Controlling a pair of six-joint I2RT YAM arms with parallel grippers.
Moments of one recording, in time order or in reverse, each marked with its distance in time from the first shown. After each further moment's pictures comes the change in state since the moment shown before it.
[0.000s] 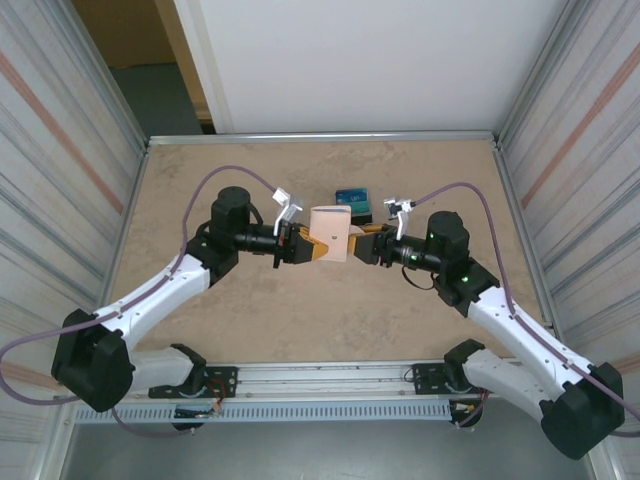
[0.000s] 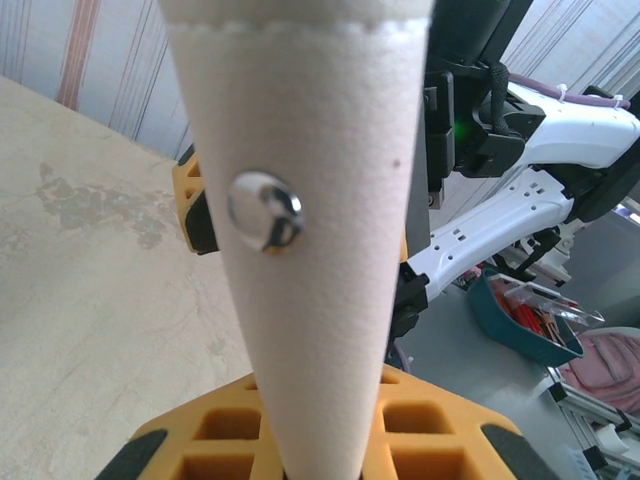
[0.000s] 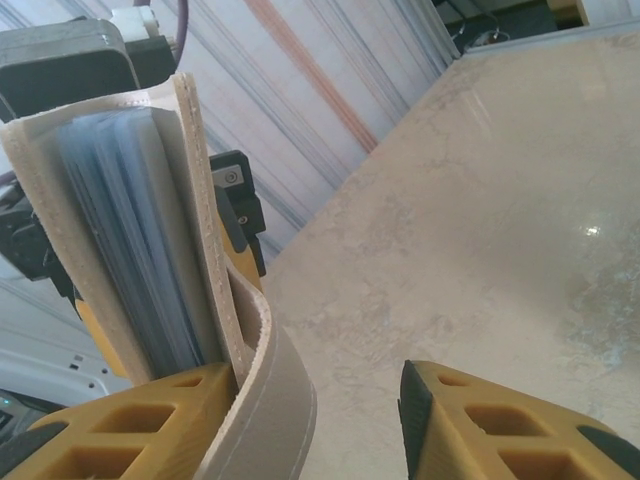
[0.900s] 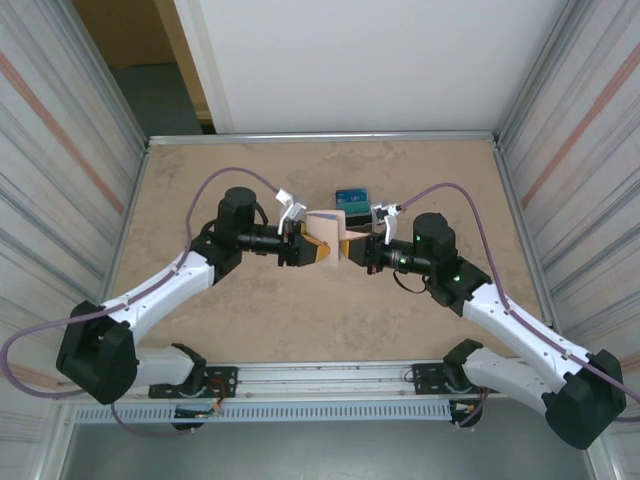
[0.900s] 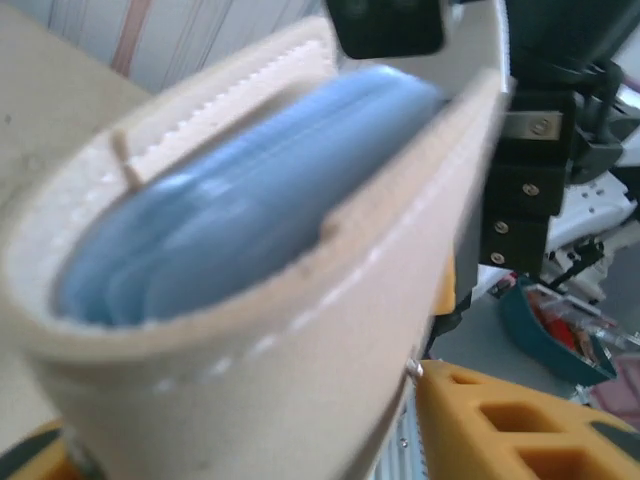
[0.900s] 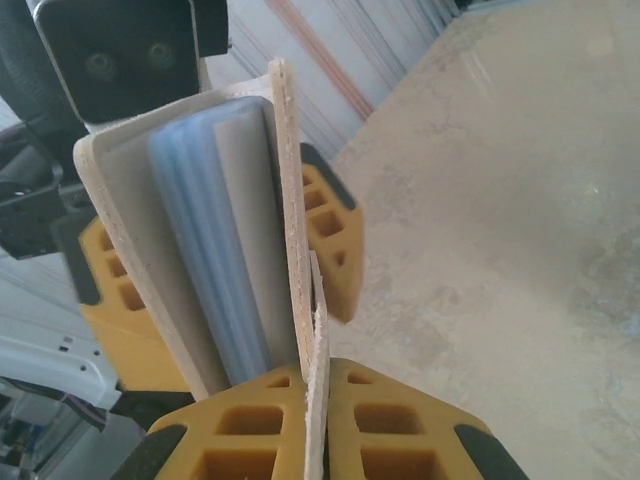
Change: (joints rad) left arm 0.005 0.048 0.000 -0.051 -0.099 0.009; right arm 0.085 0.035 0.023 -0.068 0.100 -0.006
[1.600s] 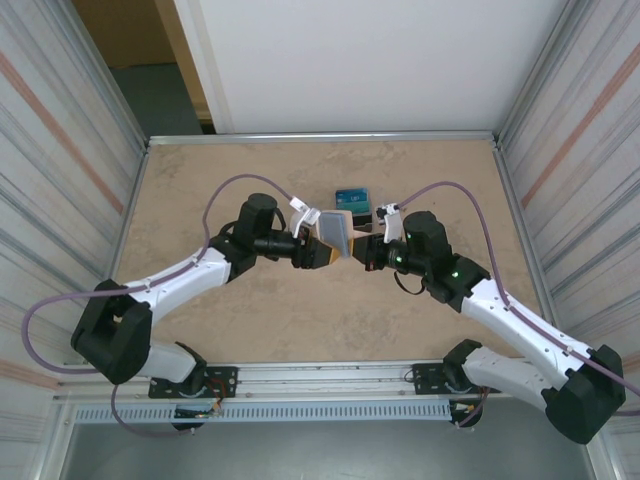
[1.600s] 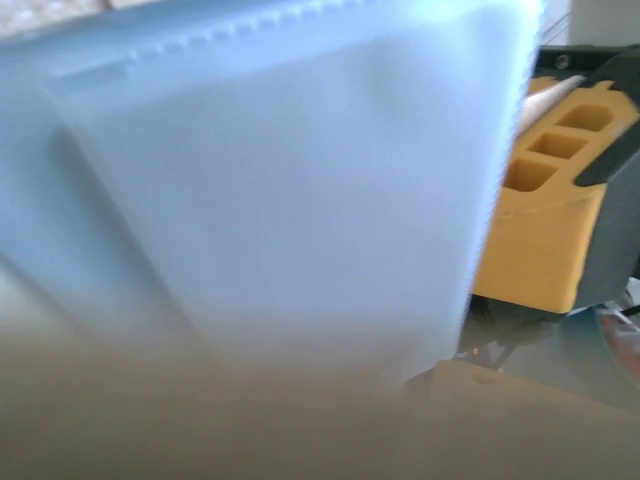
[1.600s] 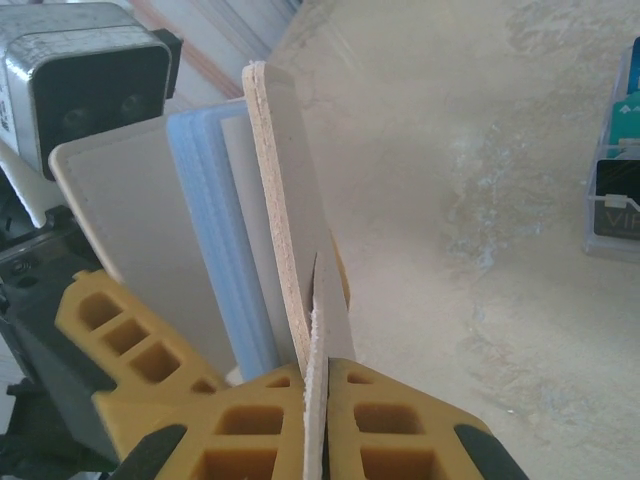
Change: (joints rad) left arm -0.068 0.115 0.006 -0.030 -0.193 -0.033; right arm 0.032 0.030 0.058 -0.202 0.230 0.001
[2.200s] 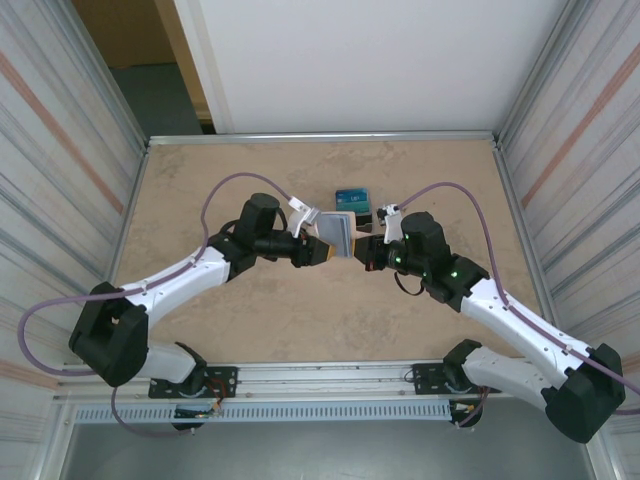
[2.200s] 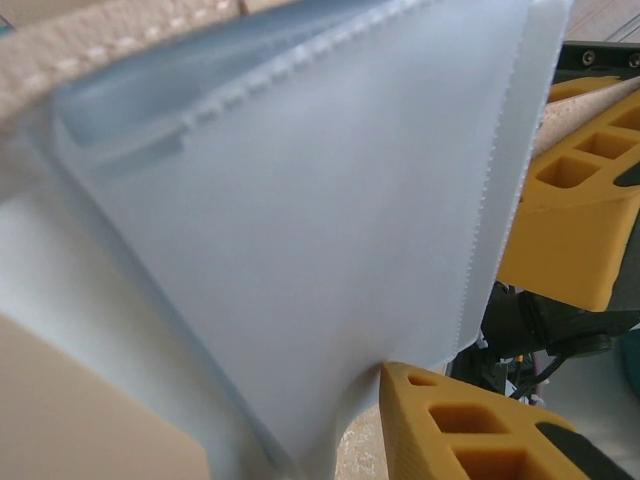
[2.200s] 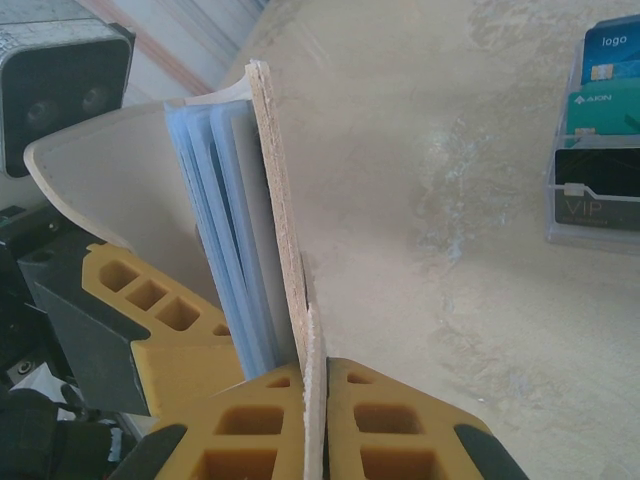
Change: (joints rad) left arm -0.009 -0.014 0.027 -0.109 -0.112 0.028; right arm 0.002 0.004 0.000 -0.032 0.053 0.000
